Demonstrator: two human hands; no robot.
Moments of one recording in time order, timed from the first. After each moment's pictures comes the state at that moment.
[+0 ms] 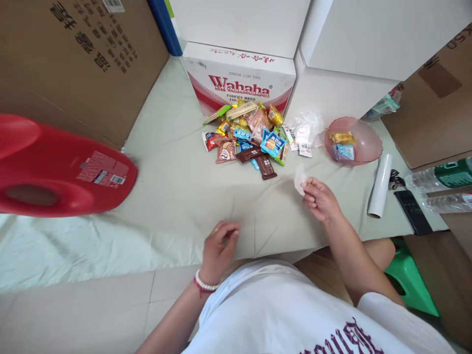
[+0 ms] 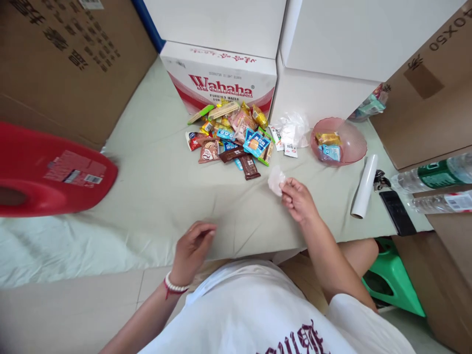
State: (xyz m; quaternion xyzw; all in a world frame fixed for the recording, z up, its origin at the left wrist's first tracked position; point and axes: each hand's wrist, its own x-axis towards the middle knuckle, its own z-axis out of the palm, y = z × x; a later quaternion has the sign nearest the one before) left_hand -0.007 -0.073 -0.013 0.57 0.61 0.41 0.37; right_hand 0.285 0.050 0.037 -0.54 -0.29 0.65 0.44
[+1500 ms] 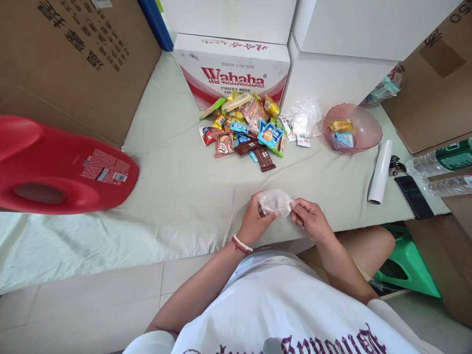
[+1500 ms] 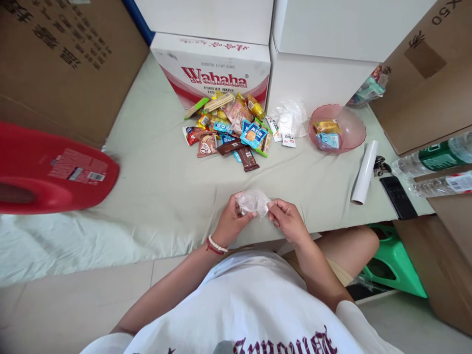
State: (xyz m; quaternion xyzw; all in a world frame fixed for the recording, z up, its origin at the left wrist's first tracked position) left_hand 0.071 -0.026 -0.017 0.39 0.49 0.43 0.65; right_hand 0.261 -0.034 0.017 -0.57 -0.36 0.64 0.37
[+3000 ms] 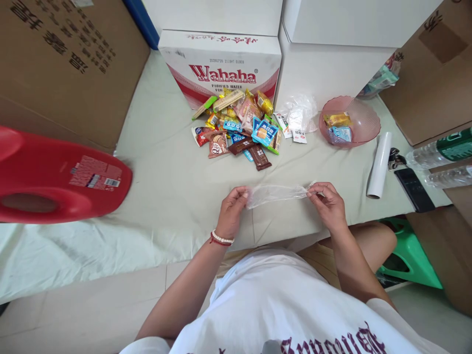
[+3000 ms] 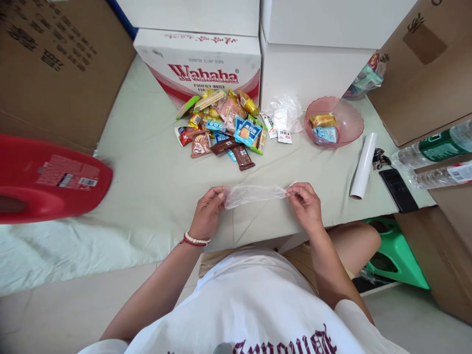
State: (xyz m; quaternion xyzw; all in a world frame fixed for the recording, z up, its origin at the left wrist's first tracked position) left_hand 0.033 -0.004 -0.013 0.38 0.51 0.49 0.60; right_hand 0.320 -0.019 -0.006 -0.62 -0.57 0.30 0.46
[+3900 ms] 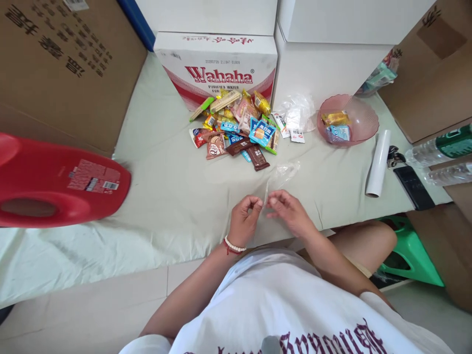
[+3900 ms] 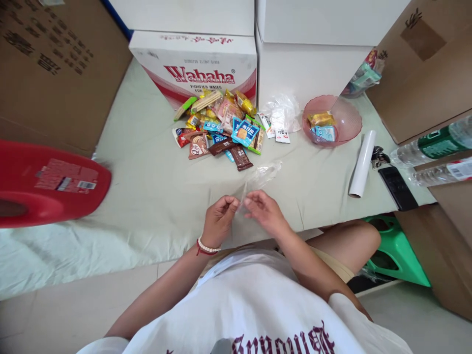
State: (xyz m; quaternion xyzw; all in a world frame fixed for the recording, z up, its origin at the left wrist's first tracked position) left_hand 0.060 -0.023 -0.007 0.49 0.53 0.44 0.52; right_hand 0.227 -0.021 0.020 -0.52 -0.39 0.64 0.41
